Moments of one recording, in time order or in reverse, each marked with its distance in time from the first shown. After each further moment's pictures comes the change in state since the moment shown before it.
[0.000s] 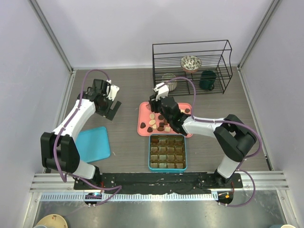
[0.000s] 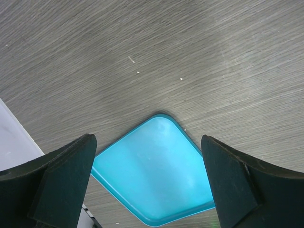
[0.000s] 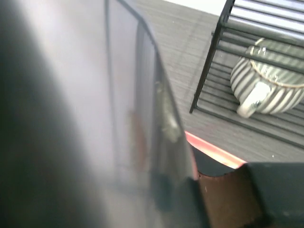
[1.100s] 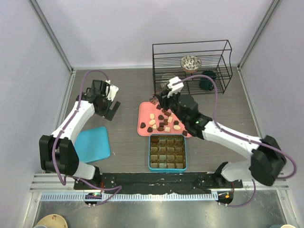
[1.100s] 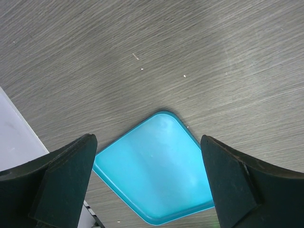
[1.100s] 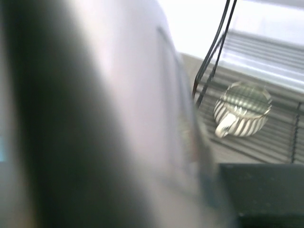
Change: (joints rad) left arm 0.000 -0.030 -0.014 0.001 -0.012 0.003; right arm 0.000 -0.311 -0.033 -0.163 -0.056 -0.035
